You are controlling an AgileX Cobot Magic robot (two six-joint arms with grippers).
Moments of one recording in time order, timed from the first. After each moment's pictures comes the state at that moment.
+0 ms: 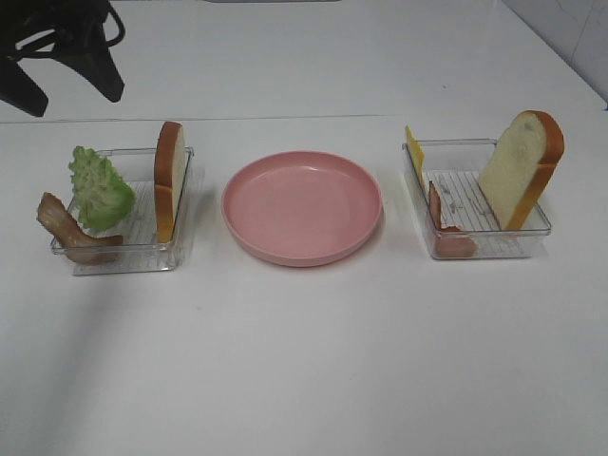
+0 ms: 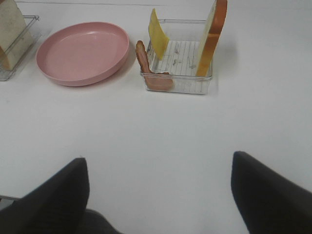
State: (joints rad) left arm -0.19 1.73 -1.52 -0.25 1.08 -0.10; right arm 0.02 0.00 -0.51 0.16 1.07 -0.12
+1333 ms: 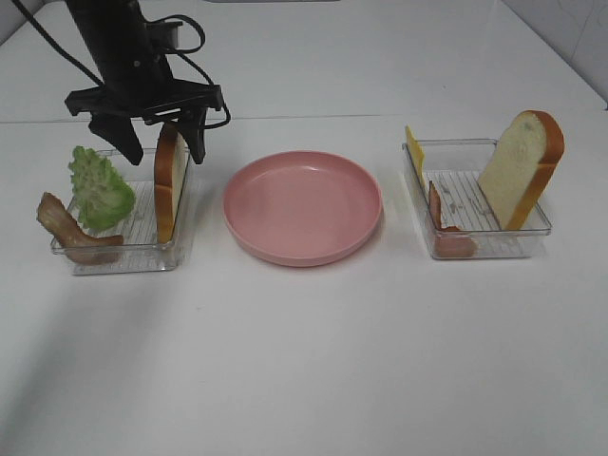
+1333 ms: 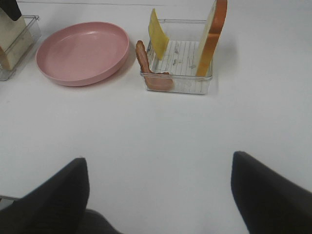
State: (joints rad) left arm -0.30 2.29 -2.02 -0.11 1.21 -0.21; right arm 0.02 0.00 -0.51 0.16 1.07 -0.12
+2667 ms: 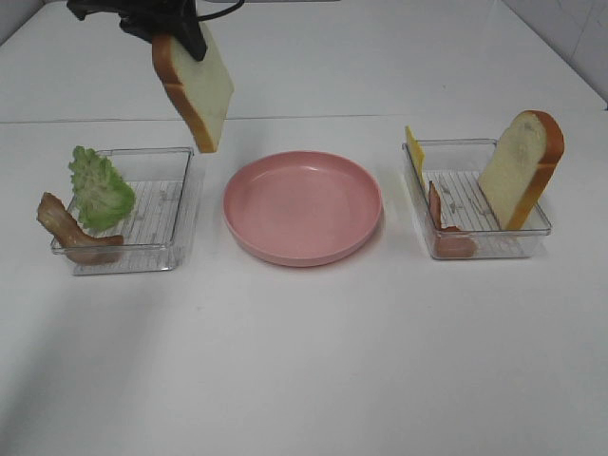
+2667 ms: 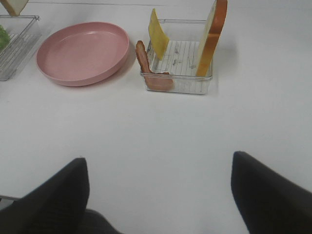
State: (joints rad) left arm -0.30 2.19 -2.21 -0.29 1.23 -0.09; right arm 0.02 0.00 -0.51 0.16 1.07 -0.12
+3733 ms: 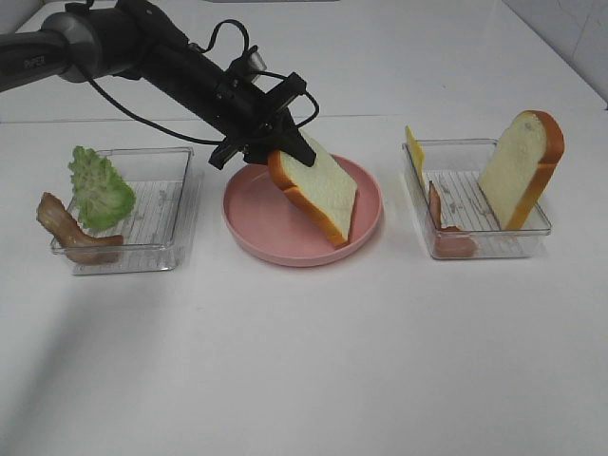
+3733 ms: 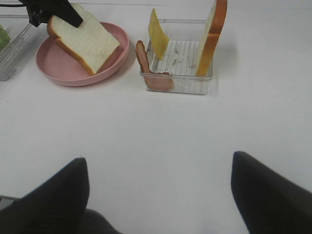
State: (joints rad) left arm -0.30 2.58 -2.22 -0.92 1.15 0.17; right arm 0.02 0.00 -0.51 0.16 1.07 -0.12
